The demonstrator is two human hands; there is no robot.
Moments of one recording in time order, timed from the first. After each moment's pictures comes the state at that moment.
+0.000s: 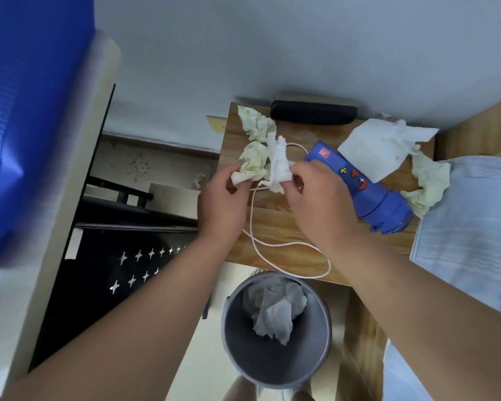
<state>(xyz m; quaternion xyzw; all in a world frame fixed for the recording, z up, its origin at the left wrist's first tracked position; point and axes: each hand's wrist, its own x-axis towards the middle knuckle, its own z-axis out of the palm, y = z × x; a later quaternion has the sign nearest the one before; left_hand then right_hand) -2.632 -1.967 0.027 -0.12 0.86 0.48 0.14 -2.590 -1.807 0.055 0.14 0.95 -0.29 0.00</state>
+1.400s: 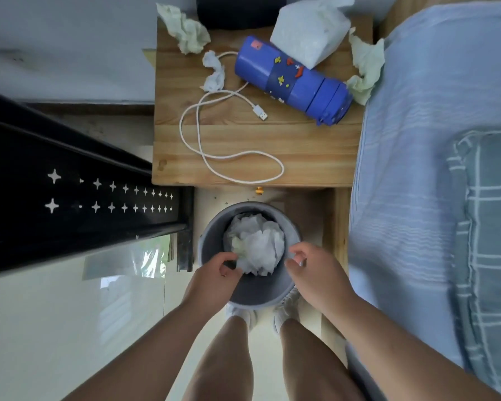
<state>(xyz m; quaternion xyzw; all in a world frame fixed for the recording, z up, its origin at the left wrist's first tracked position) -2.373 -2.047 -0.043 -0.08 0.83 0.30 0.47 -2.300 -1.834 0.003 0.35 0.80 -0.40 0.28</state>
